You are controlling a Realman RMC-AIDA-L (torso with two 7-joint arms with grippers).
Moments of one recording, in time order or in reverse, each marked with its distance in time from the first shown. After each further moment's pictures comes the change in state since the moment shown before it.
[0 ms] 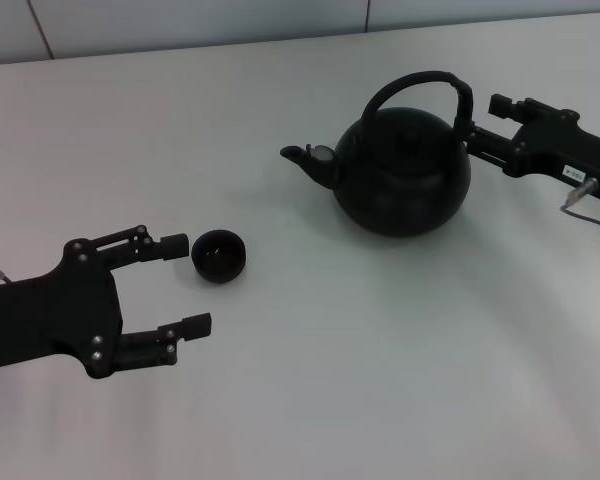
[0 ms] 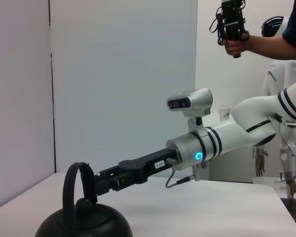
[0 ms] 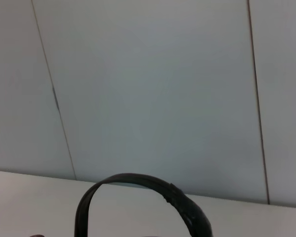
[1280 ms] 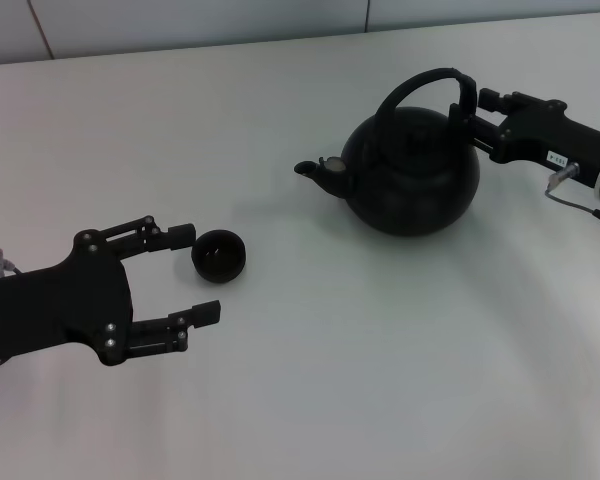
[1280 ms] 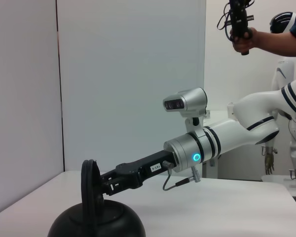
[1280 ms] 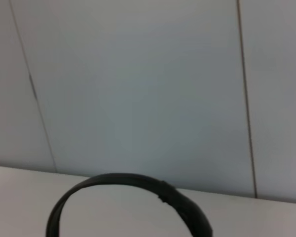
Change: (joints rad) left arm -0.010 -0.015 0.000 -0.002 0.000 -0.038 0.007; right arm 0.059 0.000 -0.007 0.040 0.002 0.102 -0.002
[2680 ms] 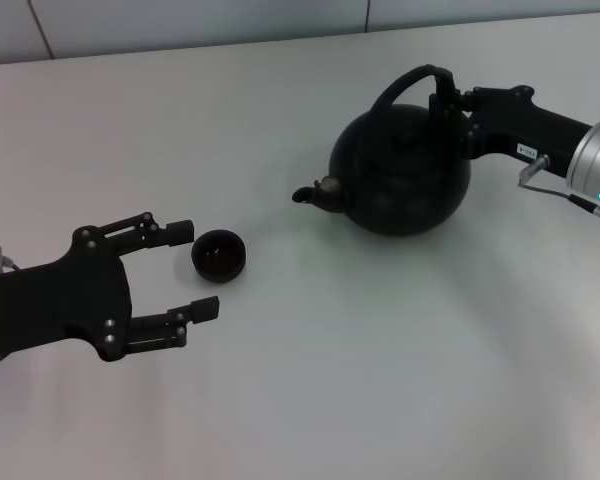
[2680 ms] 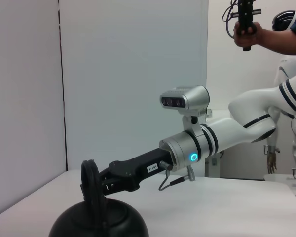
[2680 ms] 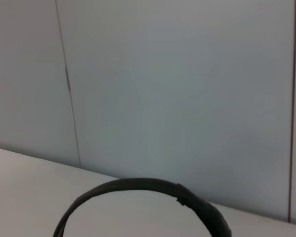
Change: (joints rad) left arm -0.002 0.000 -0.002 0.005 0.000 -0.007 -0.004; right arm 0.042 0.006 -0.046 -0.003 0.006 -0.008 -0.079
